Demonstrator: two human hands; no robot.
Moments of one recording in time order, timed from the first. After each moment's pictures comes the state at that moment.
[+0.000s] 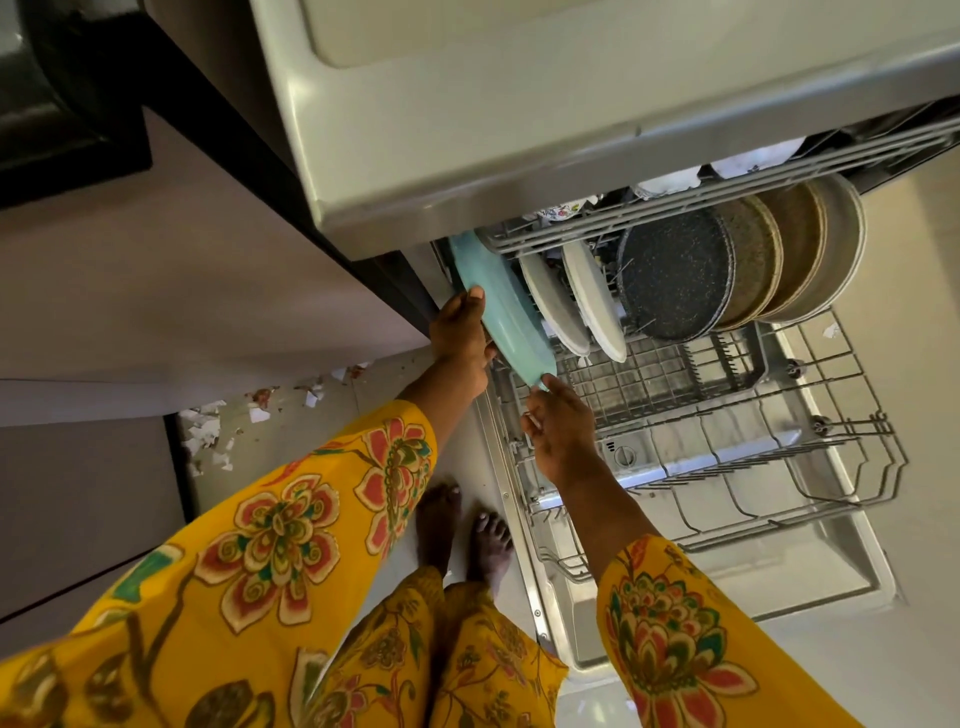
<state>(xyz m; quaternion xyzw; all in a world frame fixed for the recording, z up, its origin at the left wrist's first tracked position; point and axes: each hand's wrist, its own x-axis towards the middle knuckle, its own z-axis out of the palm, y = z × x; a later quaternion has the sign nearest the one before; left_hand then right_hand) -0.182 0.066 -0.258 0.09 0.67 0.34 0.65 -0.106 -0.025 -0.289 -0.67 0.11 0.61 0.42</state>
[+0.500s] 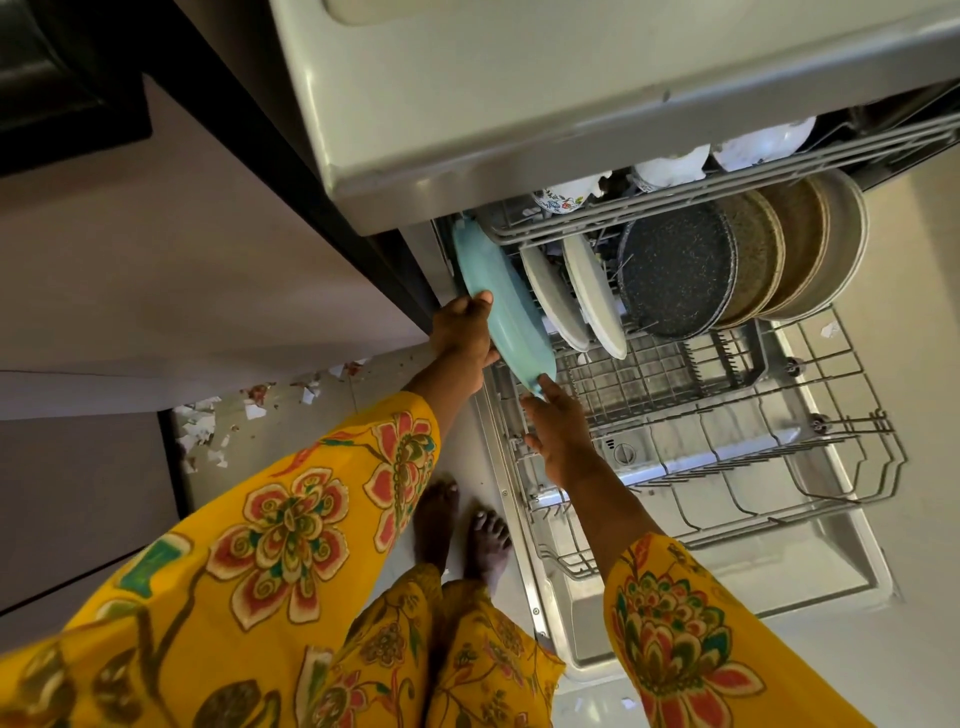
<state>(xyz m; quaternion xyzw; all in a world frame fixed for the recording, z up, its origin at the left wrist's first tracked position) -0.185 0.065 -0.259 0.15 0.71 0.28 0.63 -0.104 -0.032 -0.300 -0.73 -0.06 0.63 0.27</state>
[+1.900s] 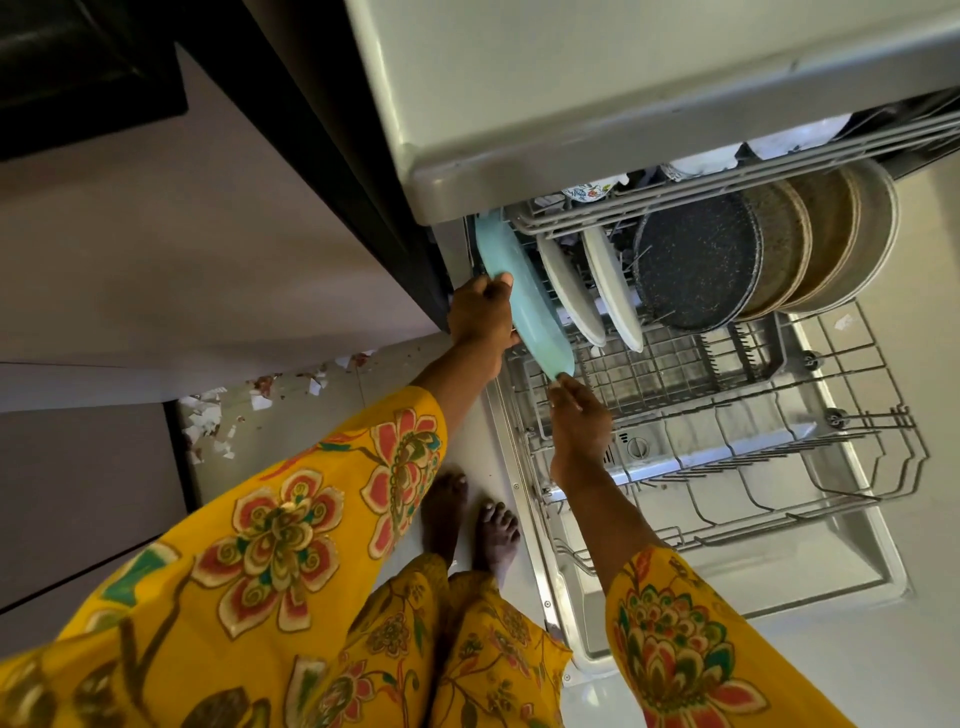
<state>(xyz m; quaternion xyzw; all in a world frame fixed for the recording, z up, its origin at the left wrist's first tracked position) -0.189 0.075 -0.269 0.23 0.71 0.25 0.61 -0.121 -0.043 -0.325 -0.82 -0.08 0.45 0.34</state>
